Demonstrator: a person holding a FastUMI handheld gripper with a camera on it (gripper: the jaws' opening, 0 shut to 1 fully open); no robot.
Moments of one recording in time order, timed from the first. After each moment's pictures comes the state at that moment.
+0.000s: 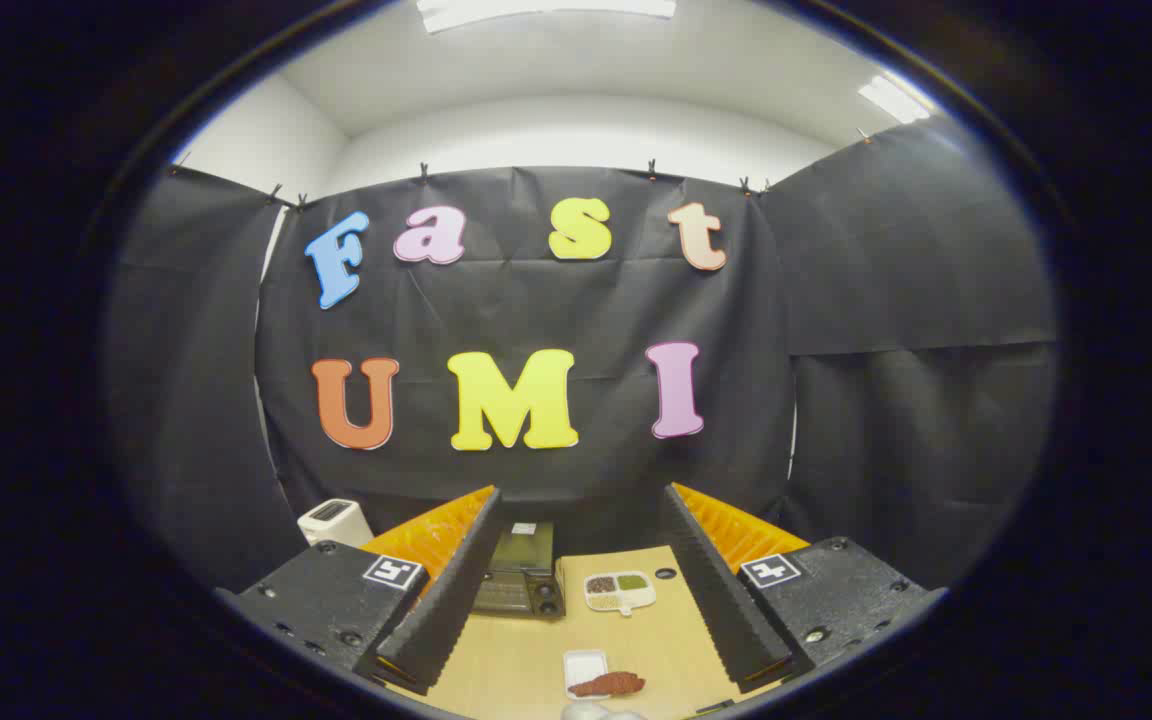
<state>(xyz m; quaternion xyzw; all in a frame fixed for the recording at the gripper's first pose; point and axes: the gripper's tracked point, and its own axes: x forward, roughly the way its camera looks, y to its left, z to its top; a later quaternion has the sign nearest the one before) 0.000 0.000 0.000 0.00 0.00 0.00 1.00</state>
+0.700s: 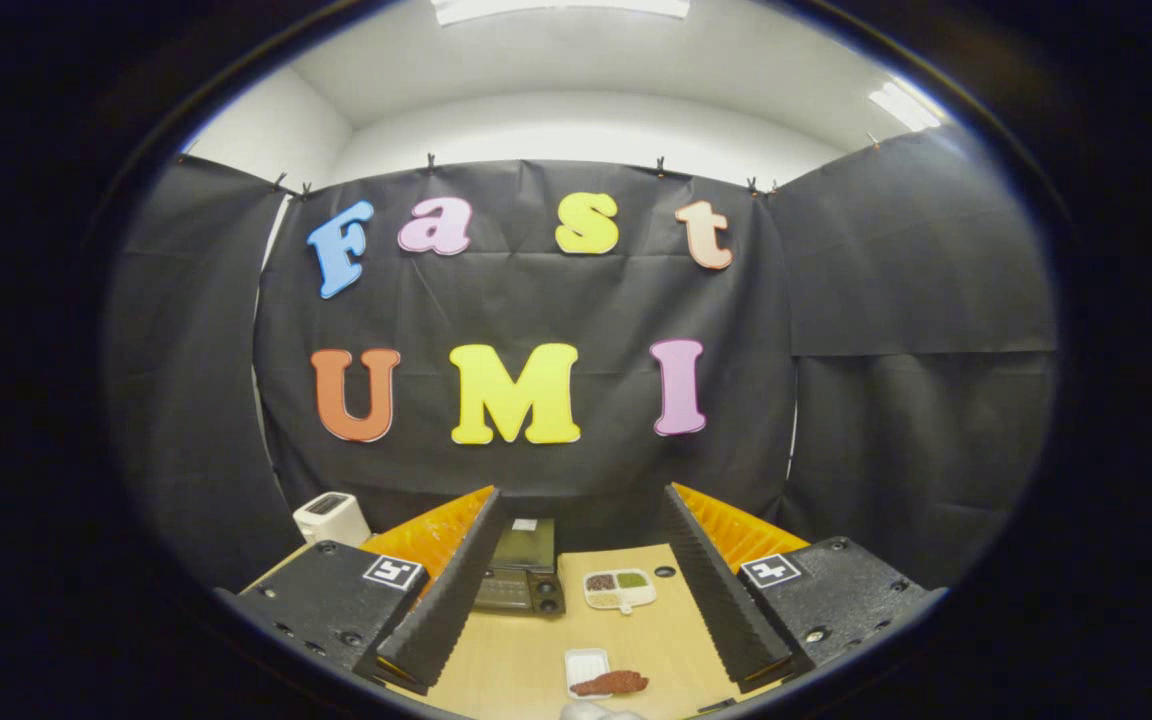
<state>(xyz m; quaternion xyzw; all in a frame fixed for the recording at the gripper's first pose) 0.009 0.018 -0.009 -0.02 0.01 0.00 1.00</state>
